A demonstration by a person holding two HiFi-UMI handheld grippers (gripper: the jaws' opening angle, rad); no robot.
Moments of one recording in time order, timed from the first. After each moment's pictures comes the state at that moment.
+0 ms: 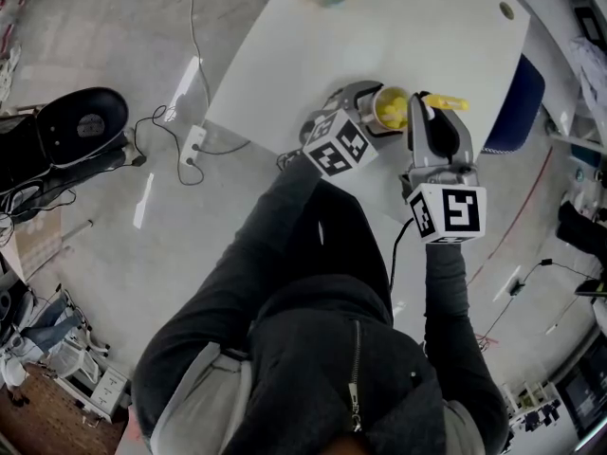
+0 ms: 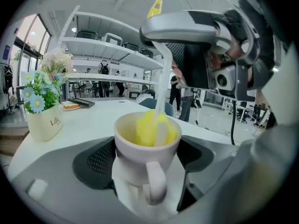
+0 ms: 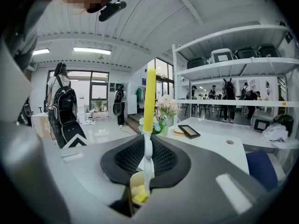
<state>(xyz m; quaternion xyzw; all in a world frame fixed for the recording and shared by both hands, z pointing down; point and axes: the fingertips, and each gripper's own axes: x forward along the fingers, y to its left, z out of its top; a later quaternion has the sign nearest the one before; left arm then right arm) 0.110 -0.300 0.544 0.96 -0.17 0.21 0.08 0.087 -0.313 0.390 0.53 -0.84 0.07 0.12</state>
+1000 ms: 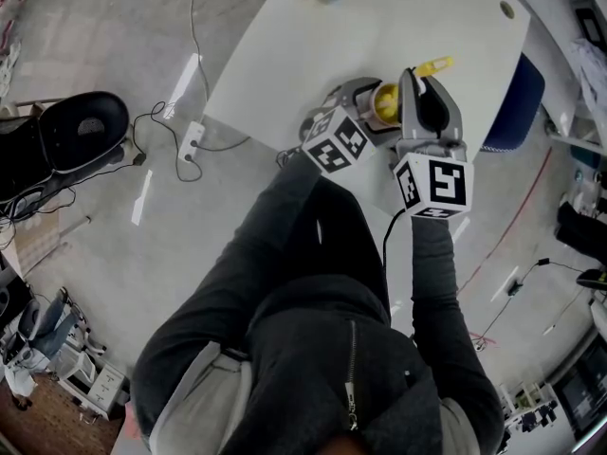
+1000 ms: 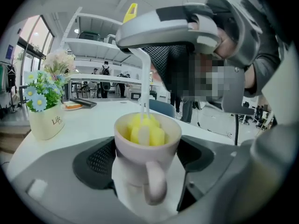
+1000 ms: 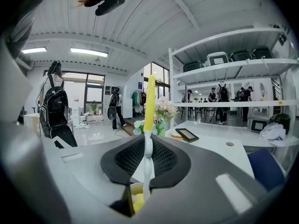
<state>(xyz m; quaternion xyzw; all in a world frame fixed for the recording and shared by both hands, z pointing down) 0.109 -0.305 0.542 0.96 -0.19 0.20 0.08 0.079 -0.346 0.396 0.56 -0.82 0.06 0.09</state>
